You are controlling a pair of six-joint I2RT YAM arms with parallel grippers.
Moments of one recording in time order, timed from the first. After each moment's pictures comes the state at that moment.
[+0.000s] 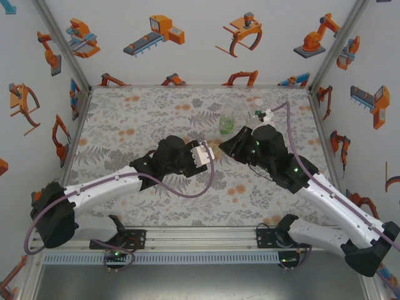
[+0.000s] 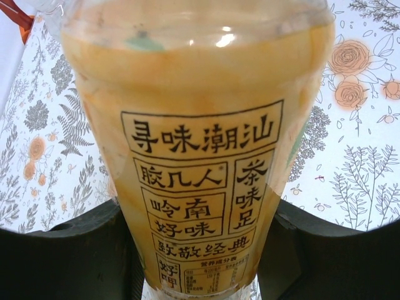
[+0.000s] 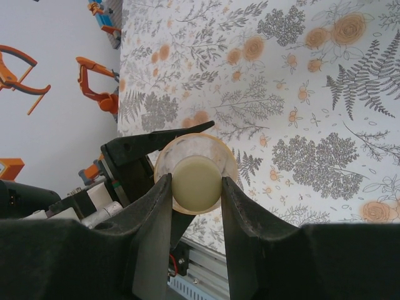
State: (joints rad) left arm -0.95 1.29 0.84 -0.03 0.08 0.51; right arm 0.77 0.97 1.02 -0.50 0.13 0.96
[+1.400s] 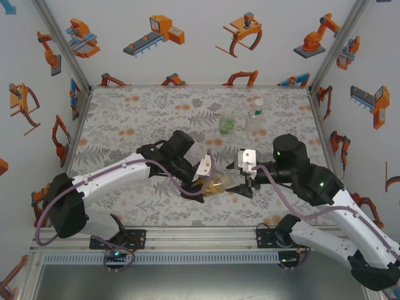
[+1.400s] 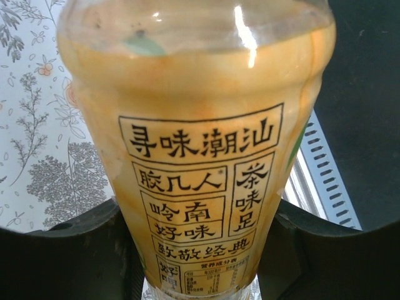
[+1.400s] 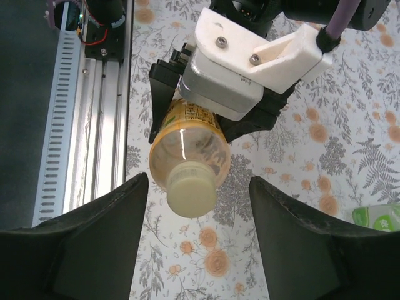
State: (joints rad) left arm -0.93 1.42 1.07 -0.60 0.87 0.70; right arm 0.76 0.79 1.05 -0.73 -0.66 -0.54
